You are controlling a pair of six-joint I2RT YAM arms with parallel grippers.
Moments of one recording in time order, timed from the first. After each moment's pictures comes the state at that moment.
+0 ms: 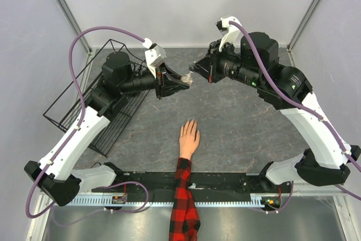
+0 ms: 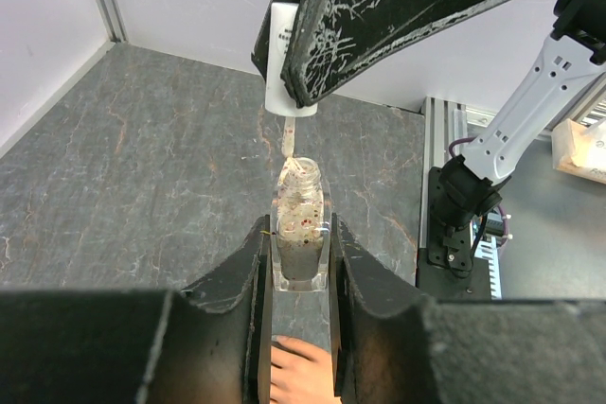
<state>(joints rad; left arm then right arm) -0.58 1.17 1.34 -0.22 0.77 -0.05 0.82 1.40 2.00 -0.83 -0.03 0.34</state>
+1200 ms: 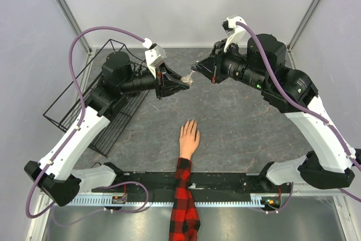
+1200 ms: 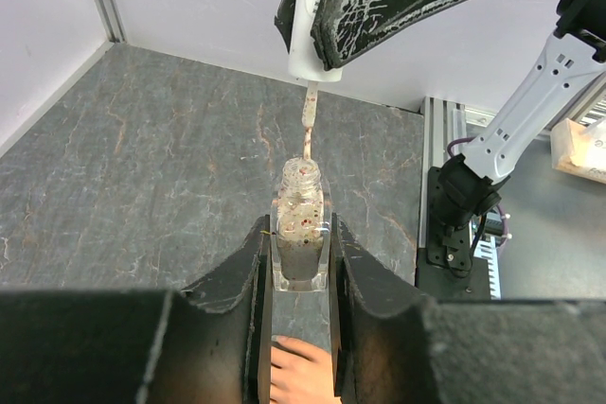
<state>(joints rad) -0.58 1.17 1.34 -0.22 0.77 -0.05 0.82 1.36 1.97 -0.80 -0.03 0.35</state>
